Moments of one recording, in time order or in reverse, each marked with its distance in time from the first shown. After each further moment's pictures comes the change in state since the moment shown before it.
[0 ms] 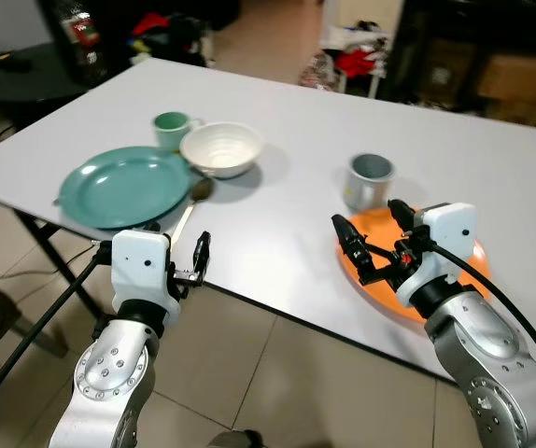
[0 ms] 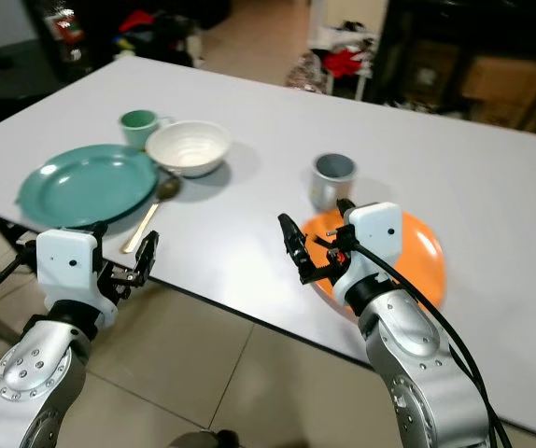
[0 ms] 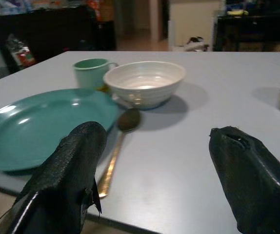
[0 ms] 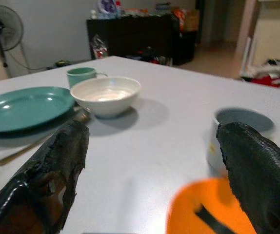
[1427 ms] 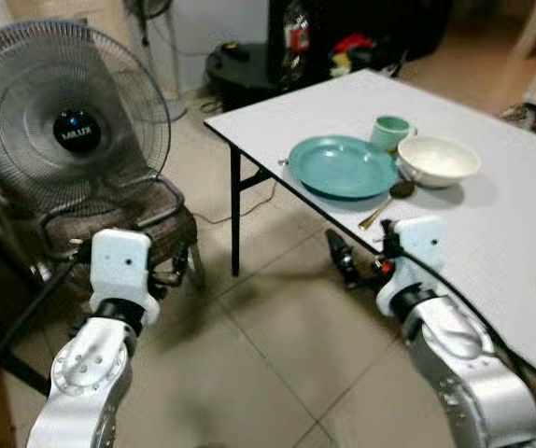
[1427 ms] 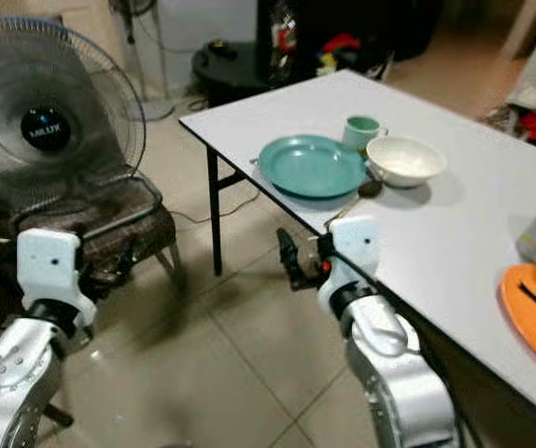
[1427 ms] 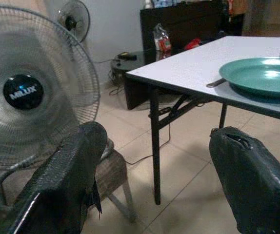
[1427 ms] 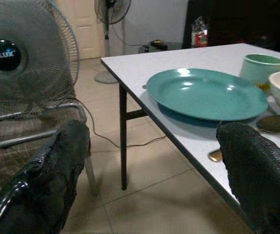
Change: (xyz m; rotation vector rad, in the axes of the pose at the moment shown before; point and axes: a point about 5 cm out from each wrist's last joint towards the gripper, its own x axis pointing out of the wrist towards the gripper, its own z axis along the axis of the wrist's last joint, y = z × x) left arm 0.001 0.018 -0.005 0.041 0.032 0.020; right arm 0.008 0.002 -0.026 -0.011 0.126 -0.113
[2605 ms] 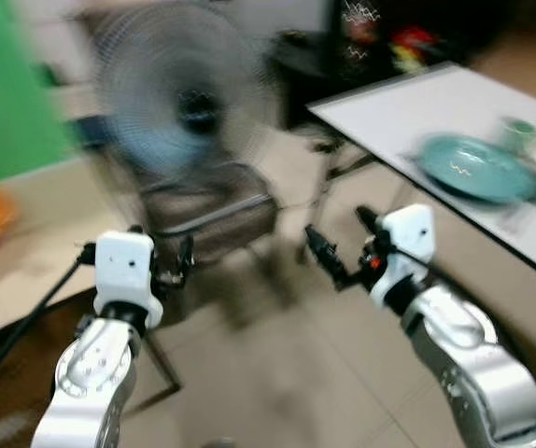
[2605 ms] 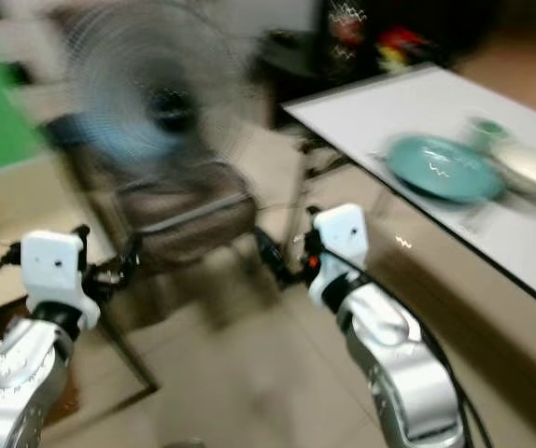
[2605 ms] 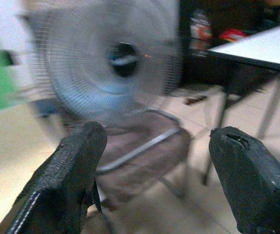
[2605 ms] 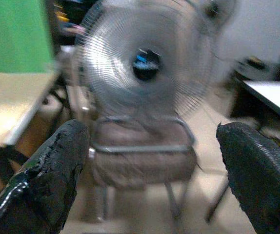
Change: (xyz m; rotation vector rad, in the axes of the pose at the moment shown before) left arm -0.001 -0.003 0.002 -0.007 -0.003 0.001; right arm 0.006 0.013 0.017 -0.034 -0.080 0.214
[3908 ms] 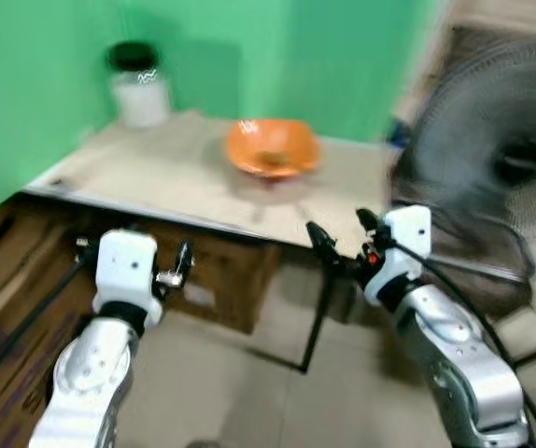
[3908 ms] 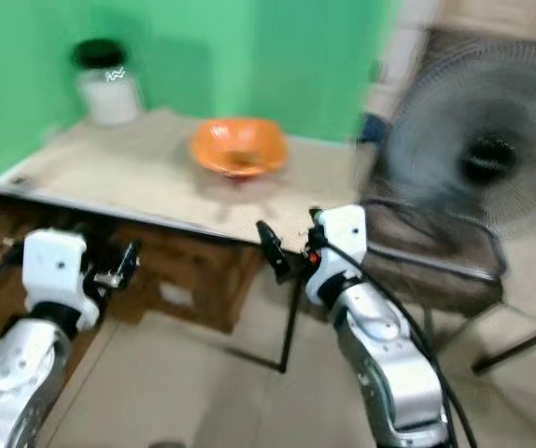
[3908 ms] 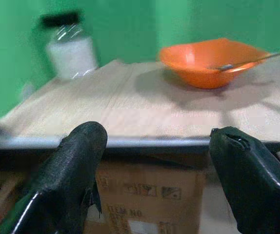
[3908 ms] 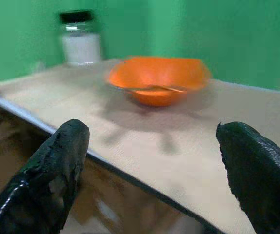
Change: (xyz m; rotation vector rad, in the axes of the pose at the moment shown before) left arm 0.002 -0.002 0.002 0.054 -0.019 -0.035; right arm 0.005 -0.006 -0.019 0.103 0.023 -0.086
